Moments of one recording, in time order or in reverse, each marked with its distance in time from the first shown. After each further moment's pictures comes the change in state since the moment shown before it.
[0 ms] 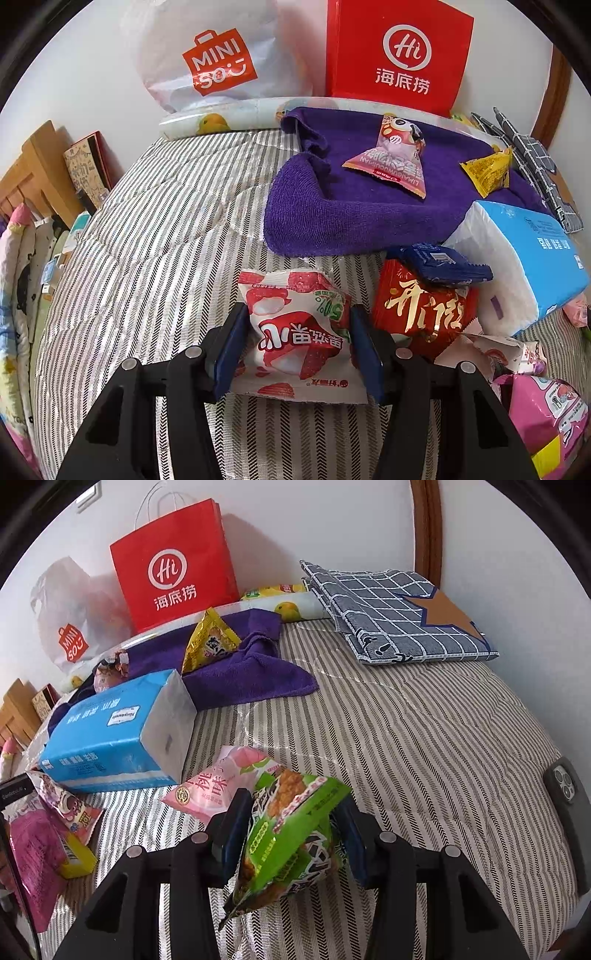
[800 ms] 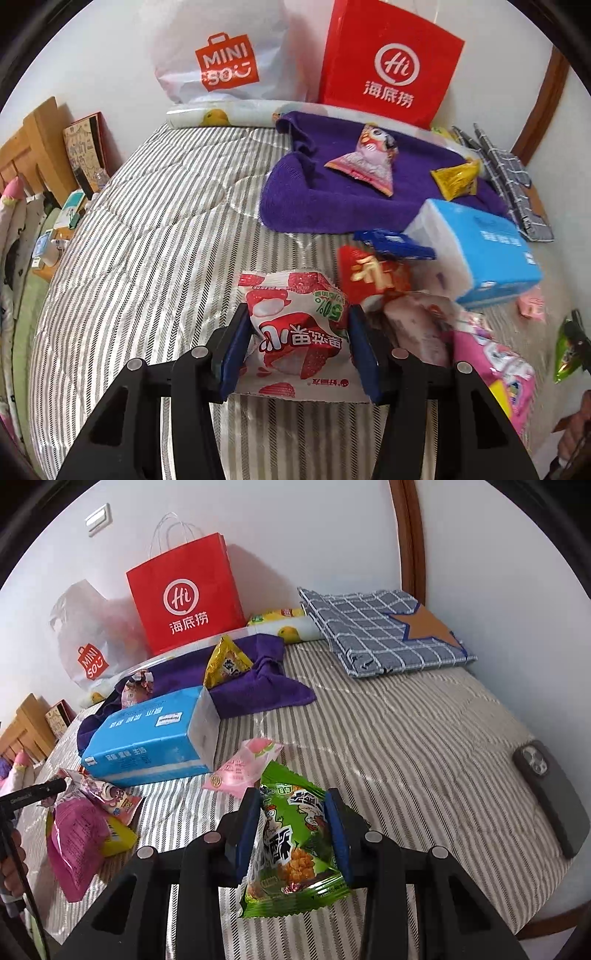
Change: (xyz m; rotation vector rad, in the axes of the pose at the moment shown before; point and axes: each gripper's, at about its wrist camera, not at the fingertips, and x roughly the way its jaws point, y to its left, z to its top) left arm -0.048 0.002 -0.018 -0.063 0.010 -0.102; right arm -0.058 0.000 -0.017 0.067 -0.065 0.050
